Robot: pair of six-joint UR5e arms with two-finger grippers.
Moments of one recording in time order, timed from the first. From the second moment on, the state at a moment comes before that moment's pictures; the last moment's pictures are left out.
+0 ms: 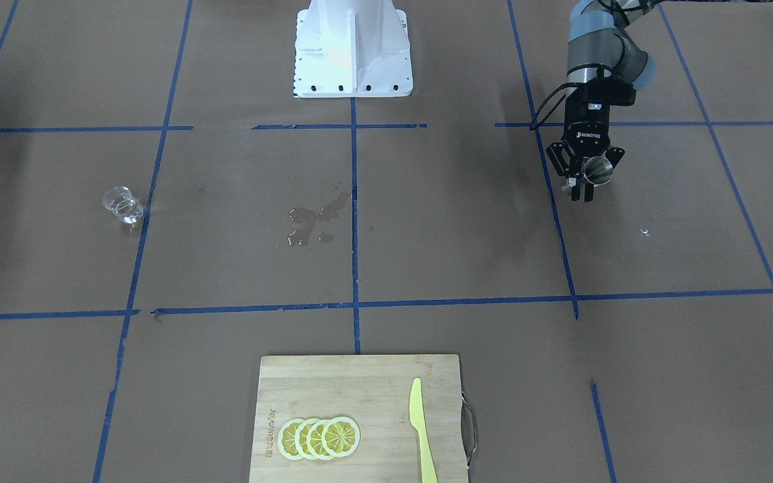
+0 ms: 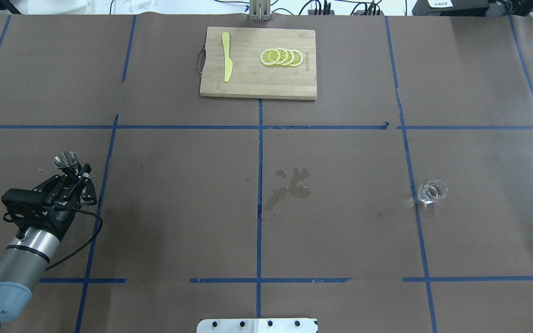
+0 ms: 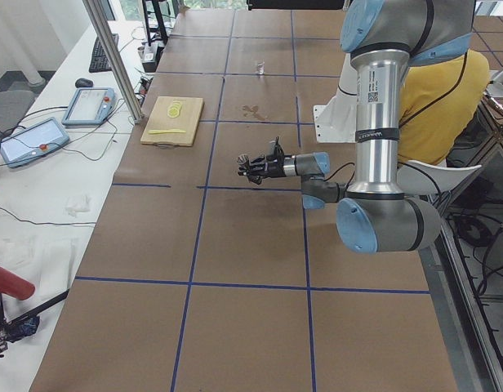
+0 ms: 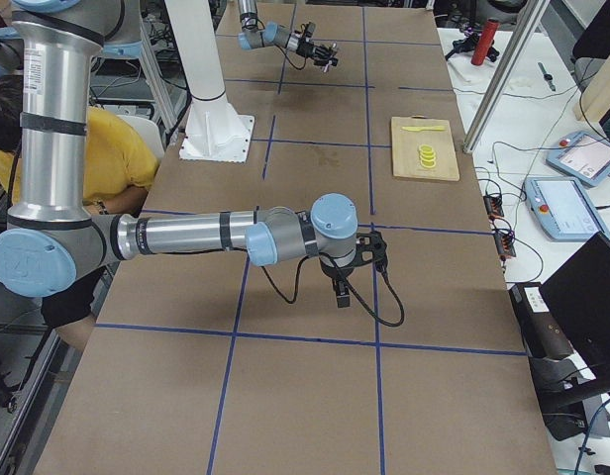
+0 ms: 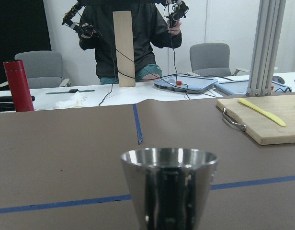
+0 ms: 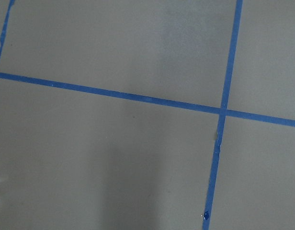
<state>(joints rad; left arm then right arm) -0.21 -1.49 -1.68 -2.91 -0.55 -0.96 1.48 -1.69 1.80 -1.40 2.40 0.10</state>
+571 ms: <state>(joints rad) -0.21 -1.48 -1.68 -3.16 -0.55 -0.70 1.48 -1.65 1.79 -1.23 2.40 0.11</state>
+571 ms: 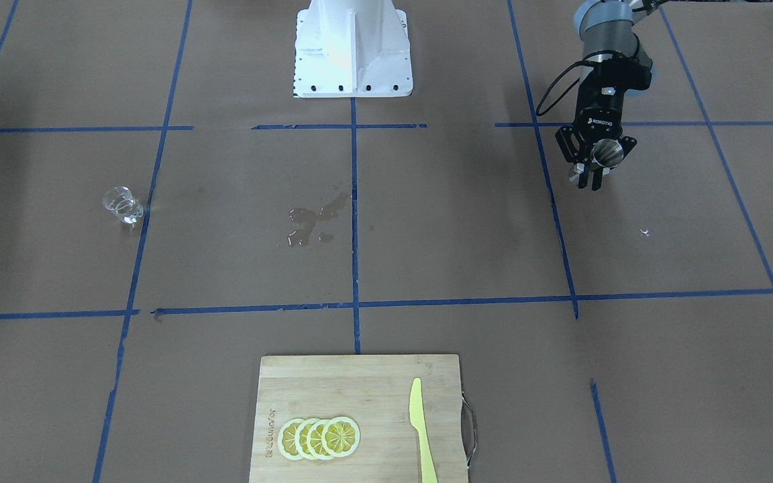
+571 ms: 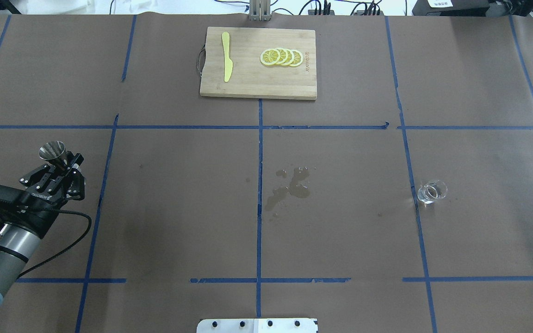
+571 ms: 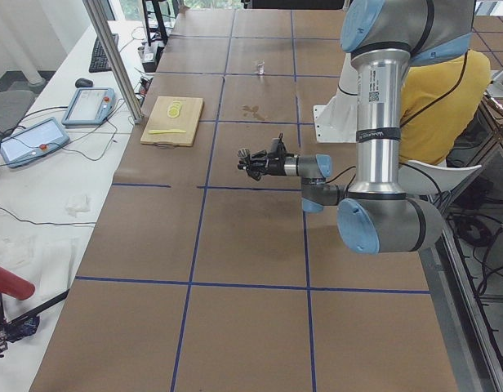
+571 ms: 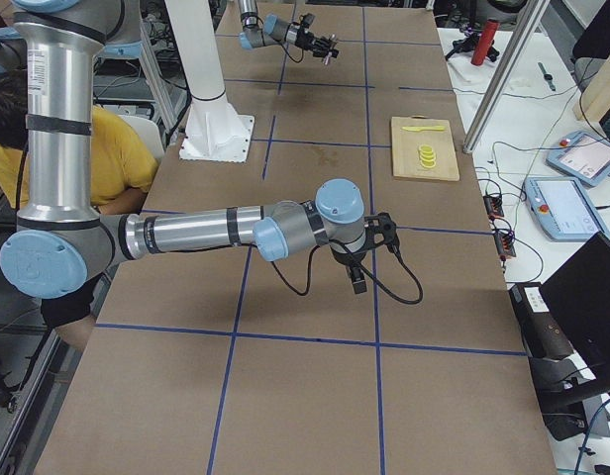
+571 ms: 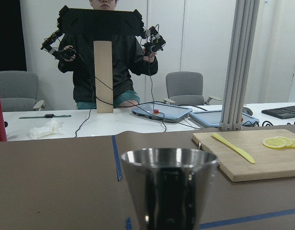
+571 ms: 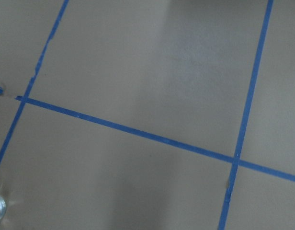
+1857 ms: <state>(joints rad) -0.20 -1.76 -1.59 -3.42 -0.65 -0.33 1.21 -1.66 1.80 -0.62 2.13 0.58</state>
